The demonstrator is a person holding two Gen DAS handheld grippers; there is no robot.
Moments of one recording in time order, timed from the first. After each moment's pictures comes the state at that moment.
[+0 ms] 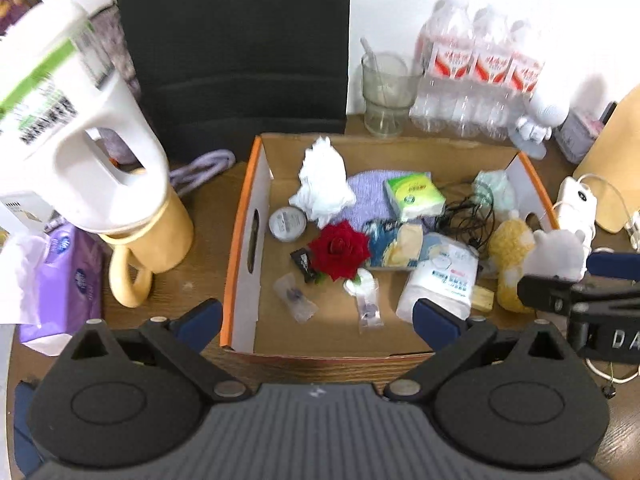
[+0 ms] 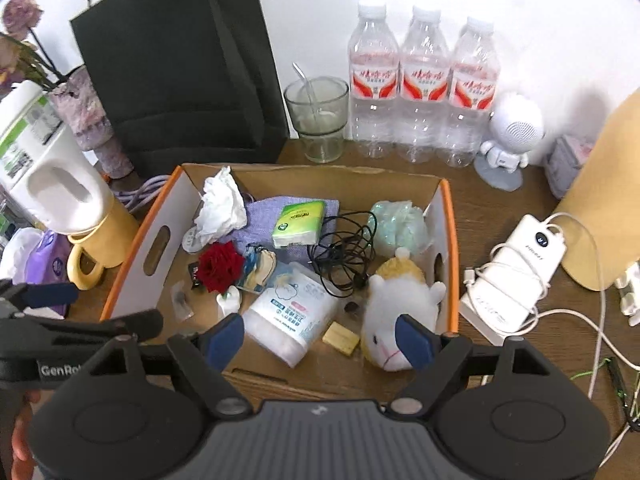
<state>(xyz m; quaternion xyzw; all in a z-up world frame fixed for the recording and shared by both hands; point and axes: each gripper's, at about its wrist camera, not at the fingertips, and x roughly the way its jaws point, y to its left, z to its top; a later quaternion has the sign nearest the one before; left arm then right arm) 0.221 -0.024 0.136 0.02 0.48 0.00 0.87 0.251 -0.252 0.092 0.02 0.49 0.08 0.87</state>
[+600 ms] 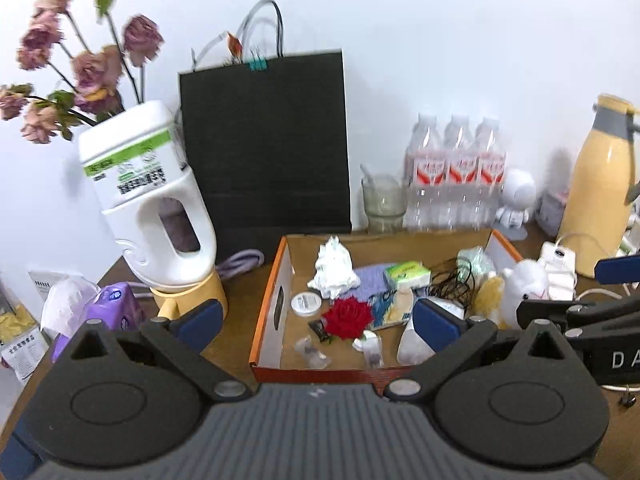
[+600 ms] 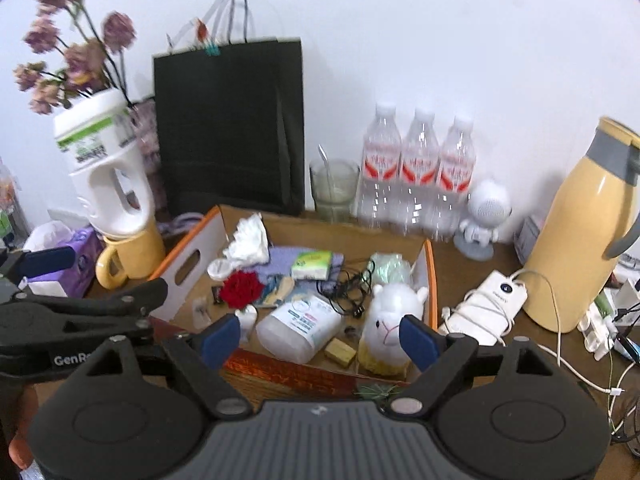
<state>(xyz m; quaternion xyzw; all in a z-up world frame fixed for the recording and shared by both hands) 0.106 -0.027 0.136 0.03 0.25 0.02 0.97 0.140 -0.238 0.104 -0.03 0.33 0.09 0.94</state>
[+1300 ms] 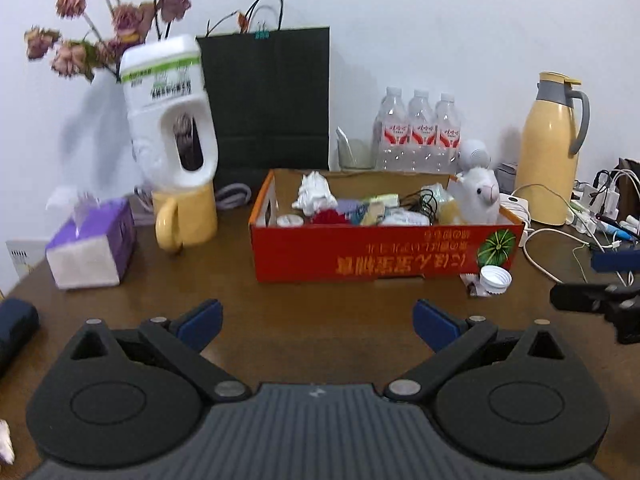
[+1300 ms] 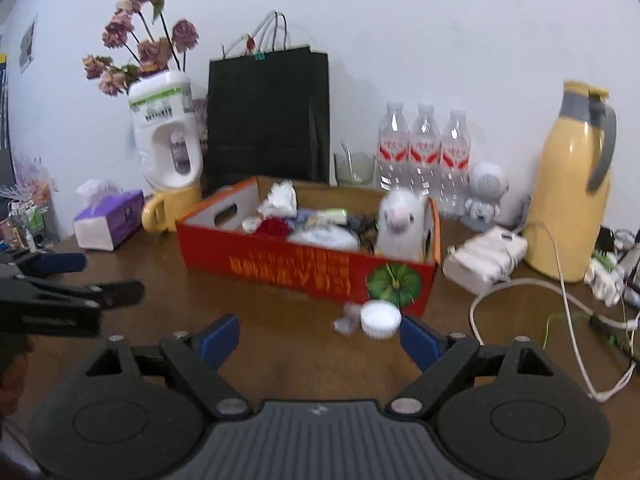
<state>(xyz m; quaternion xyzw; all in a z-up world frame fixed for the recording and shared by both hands) -0.007 0.006 0.045 0.00 0.23 -0.04 0.97 0.016 -0.275 0.012 -0.03 0.26 0.13 0.96</state>
